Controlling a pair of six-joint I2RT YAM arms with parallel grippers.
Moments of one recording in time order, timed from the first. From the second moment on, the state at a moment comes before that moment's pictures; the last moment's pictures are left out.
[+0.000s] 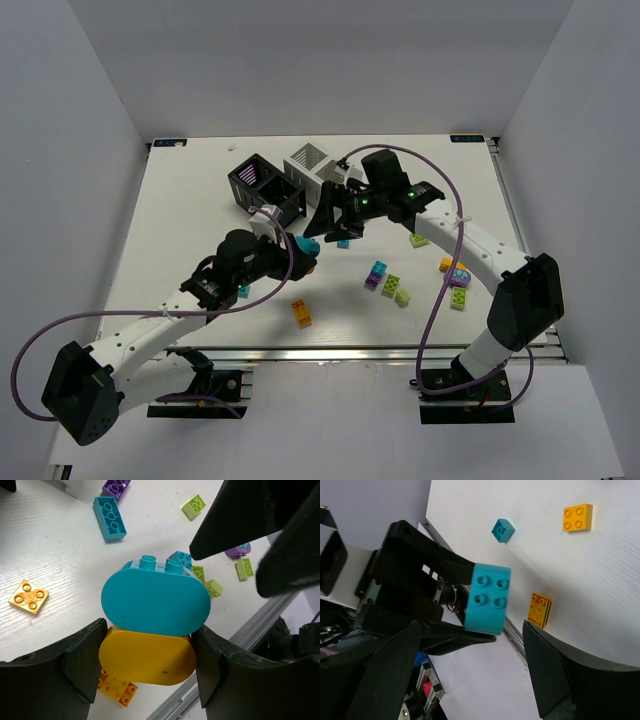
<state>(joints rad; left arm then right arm) -0.66 1.01 0.61 0.05 0.14 -0.53 0.63 1.60 1.39 -0.50 -0.69 0.62</state>
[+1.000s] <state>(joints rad) -0.70 1.02 0.62 0.05 0.07 -0.51 0.67 1.67 1.38 -0.45 -0.69 0.64</state>
